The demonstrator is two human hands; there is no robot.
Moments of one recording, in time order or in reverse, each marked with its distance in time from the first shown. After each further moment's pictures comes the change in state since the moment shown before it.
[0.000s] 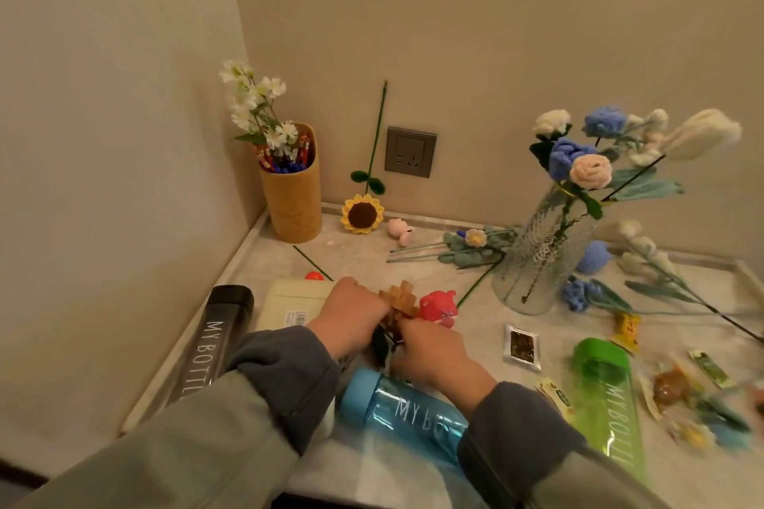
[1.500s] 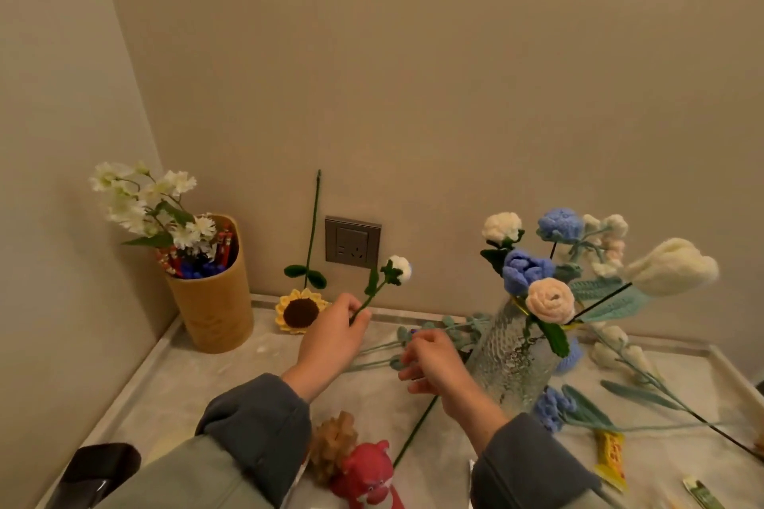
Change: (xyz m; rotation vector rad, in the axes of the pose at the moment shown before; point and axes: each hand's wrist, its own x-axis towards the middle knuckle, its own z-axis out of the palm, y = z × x) left_hand 0.151 -0.029 -0.021 -1.105 0.461 -0.425; right_hand 0.095 0.087 -0.105 1.208 0.160 0.371
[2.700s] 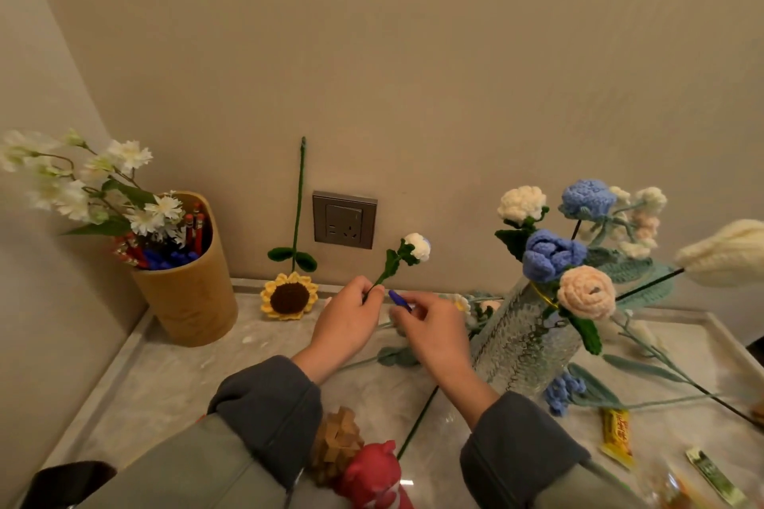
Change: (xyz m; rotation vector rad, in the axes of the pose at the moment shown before) left_hand 0.025 0.000 0.031 -0.175 -0.136 -0.099; right_hand 0.043 0.011 0.008 -0.423 0.282 -0.436
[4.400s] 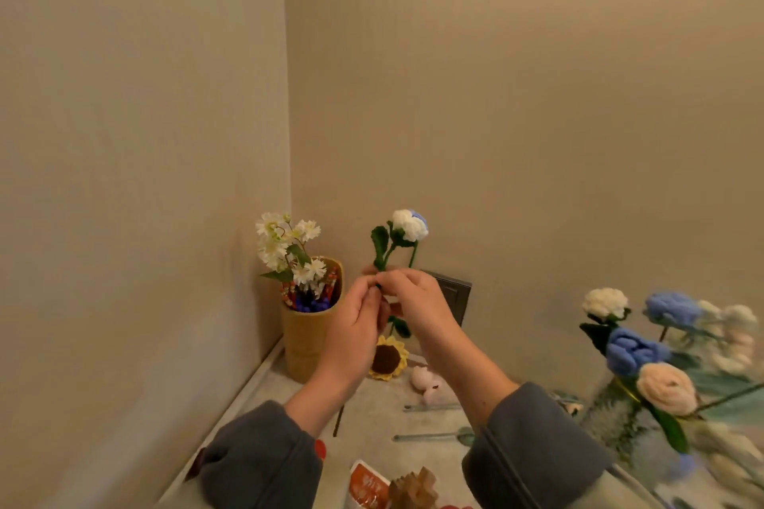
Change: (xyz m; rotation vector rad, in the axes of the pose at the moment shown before) left_hand -0.086 0.057 -0.148 -0.535 0.340 0.285; right_hand -0.037 -0.216 -0.002 0.619 -0.456 -0.215
